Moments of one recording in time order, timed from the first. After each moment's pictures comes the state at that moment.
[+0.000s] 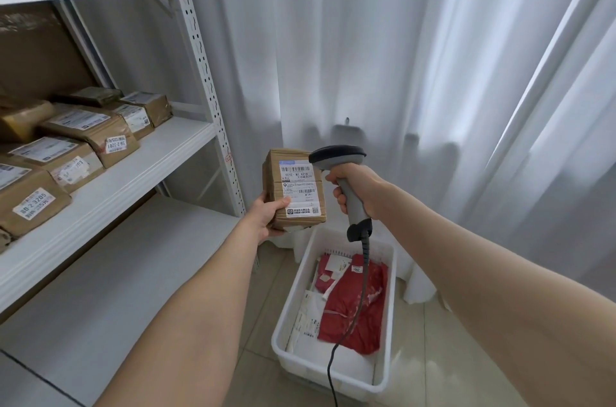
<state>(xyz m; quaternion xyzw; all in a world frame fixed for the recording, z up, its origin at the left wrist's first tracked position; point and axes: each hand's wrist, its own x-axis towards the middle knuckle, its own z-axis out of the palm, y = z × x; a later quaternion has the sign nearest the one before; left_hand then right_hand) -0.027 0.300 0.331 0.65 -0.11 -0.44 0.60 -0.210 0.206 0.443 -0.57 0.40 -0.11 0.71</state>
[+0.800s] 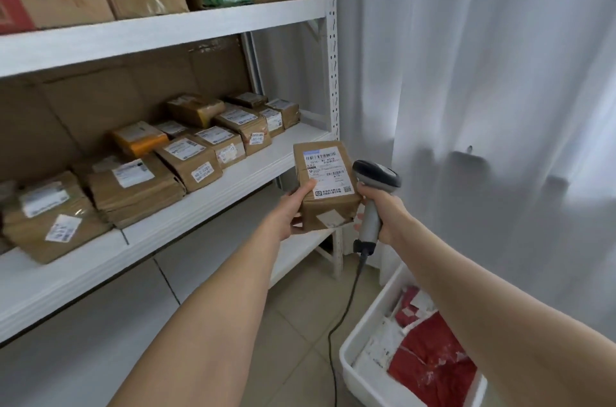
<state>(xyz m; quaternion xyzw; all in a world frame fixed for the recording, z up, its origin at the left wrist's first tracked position) -0.001 0.427 0.403 0.70 -0.03 -0.31 0.64 -0.124 0.284 0.429 -0.51 0.33 -0.12 0.79</state>
